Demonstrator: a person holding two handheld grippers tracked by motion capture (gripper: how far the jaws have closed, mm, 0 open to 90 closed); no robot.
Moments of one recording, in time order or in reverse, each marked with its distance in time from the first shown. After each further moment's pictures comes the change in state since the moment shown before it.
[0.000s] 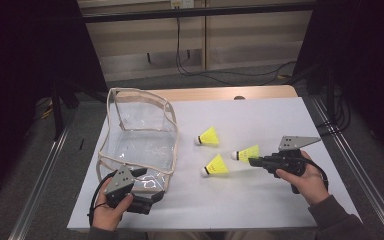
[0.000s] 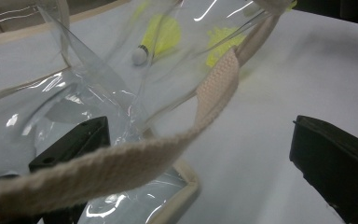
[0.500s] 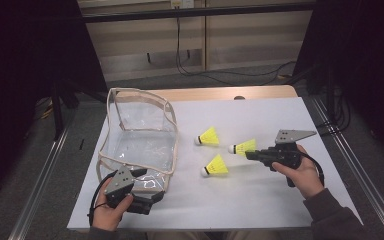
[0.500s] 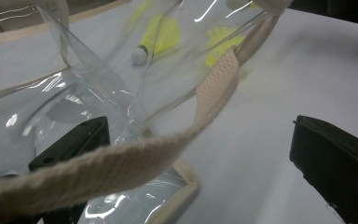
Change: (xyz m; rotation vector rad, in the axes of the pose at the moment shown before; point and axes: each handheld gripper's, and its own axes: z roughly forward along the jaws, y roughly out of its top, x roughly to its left) left arm 0.000 0.000 0.000 0.004 0.000 0.001; right arm -0.010 0.011 0.010 -0.017 -0.003 -0.004
